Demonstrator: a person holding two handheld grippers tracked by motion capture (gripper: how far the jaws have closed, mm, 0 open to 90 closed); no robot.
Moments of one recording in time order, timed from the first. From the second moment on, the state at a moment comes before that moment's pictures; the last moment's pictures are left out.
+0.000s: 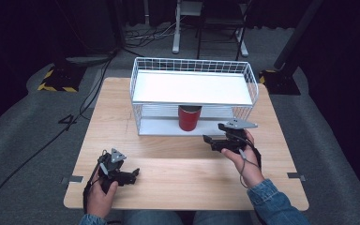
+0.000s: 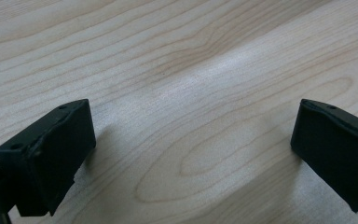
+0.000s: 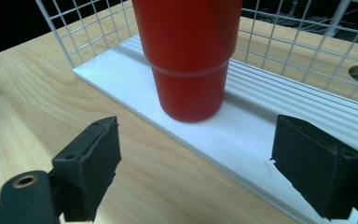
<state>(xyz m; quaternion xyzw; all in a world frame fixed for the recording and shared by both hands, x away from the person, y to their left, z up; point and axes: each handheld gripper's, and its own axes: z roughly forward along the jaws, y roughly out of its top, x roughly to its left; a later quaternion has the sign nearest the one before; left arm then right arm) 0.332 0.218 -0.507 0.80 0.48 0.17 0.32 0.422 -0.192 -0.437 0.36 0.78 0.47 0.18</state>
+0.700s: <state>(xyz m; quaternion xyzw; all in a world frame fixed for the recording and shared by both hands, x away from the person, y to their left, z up) 0.329 0.218 -0.507 0.80 0.48 0.17 0.32 0.381 -0.262 -0.438 0.41 0.78 0.44 0.19</state>
